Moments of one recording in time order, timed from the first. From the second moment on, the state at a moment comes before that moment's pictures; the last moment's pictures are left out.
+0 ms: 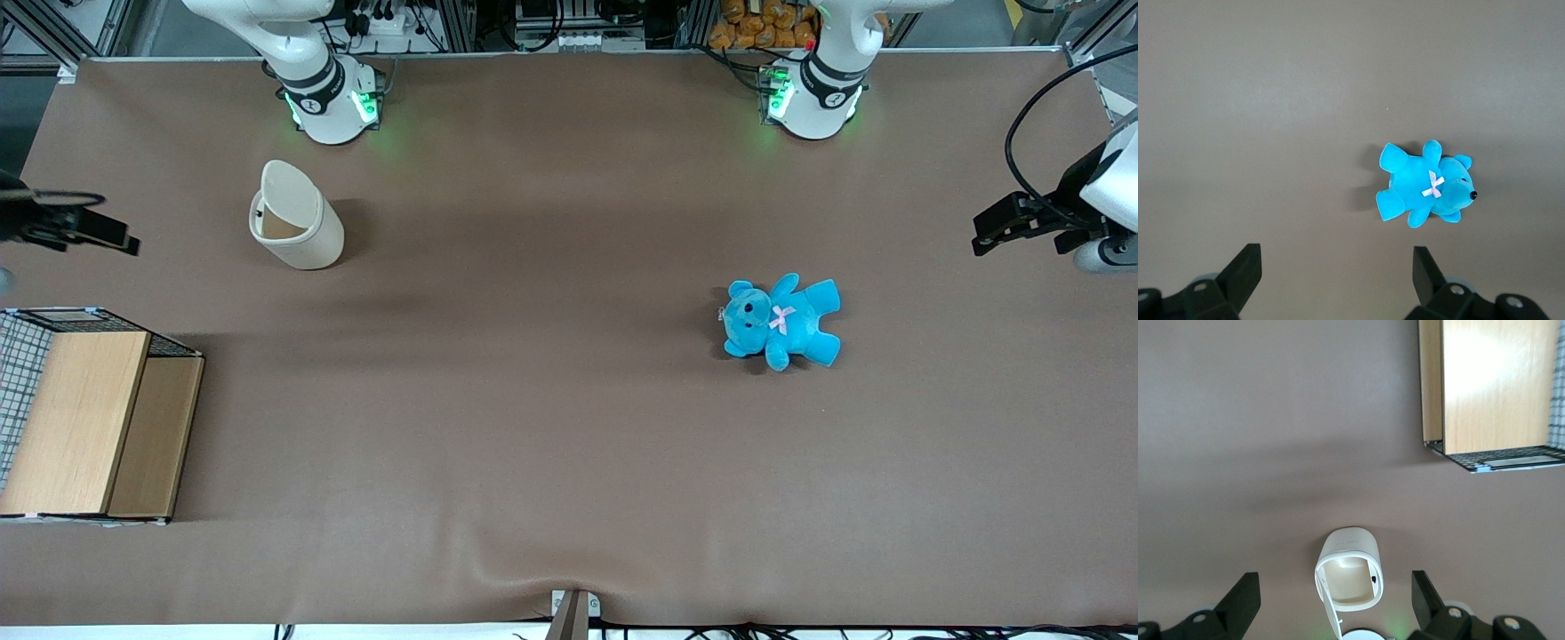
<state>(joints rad) -0.02 0.07 -0.08 -1.48 0.05 1.43 -0.01</state>
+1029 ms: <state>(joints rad) -0.02 -0.06 -0.09 -1.48 0.02 1.39 0.03</state>
